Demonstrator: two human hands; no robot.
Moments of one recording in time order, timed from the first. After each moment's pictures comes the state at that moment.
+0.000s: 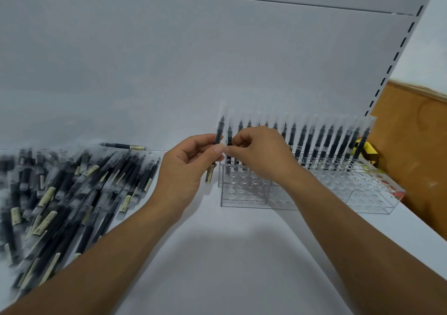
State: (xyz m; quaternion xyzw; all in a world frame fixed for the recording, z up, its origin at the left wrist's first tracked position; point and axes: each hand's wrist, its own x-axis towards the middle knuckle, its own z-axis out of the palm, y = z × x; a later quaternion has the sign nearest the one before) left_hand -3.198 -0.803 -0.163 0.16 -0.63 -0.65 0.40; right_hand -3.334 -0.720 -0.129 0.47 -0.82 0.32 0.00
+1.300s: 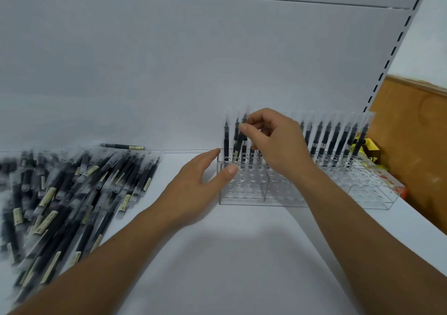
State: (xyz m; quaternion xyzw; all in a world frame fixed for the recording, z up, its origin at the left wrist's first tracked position) left_hand -3.190 -0.799 -0.179 0.24 -0.85 -0.41 0.21; right_hand -3.345 -0.702 -0.132 0.43 -0.73 0.53 0.03
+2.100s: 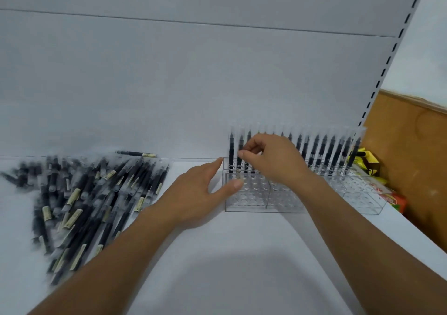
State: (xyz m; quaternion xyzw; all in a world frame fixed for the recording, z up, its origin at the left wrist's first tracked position) left_hand -3.179 -0.805 -0.164 0.22 -0.94 -0.26 0.11; right_hand -3.335 -0.696 -0.119 0.45 -0.84 0.29 0.02
